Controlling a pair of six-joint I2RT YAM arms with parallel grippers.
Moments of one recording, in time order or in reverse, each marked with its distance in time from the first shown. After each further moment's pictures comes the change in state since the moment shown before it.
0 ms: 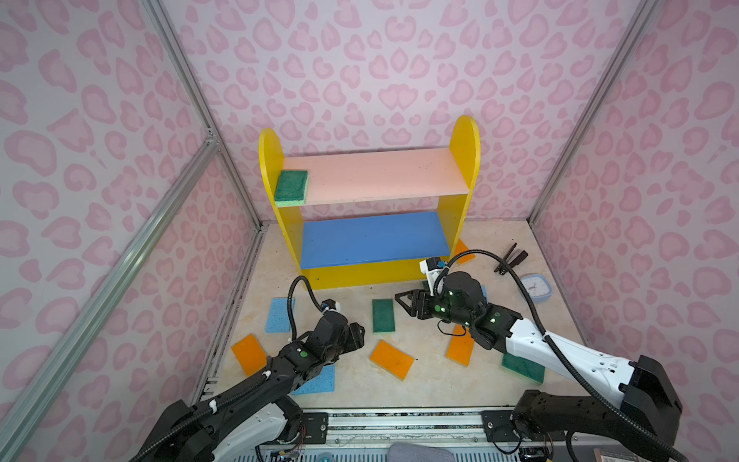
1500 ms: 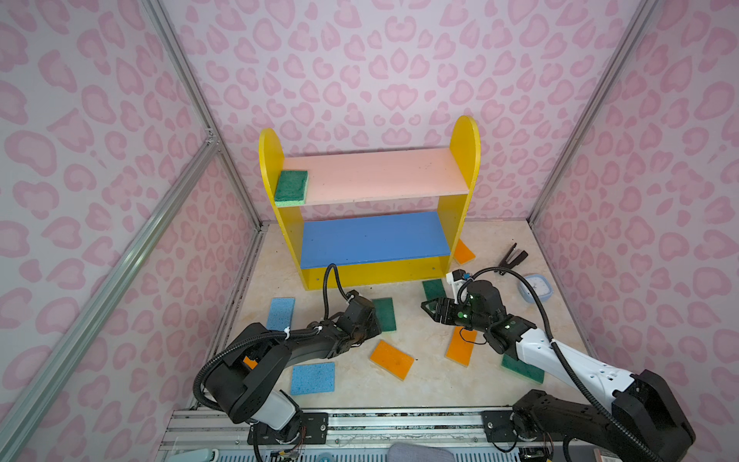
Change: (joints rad) left arm -0.012 0.497 0.187 0.246 0.059 -0.073; right arm -0.223 -0.048 -0.195 0.024 -0.126 0.009
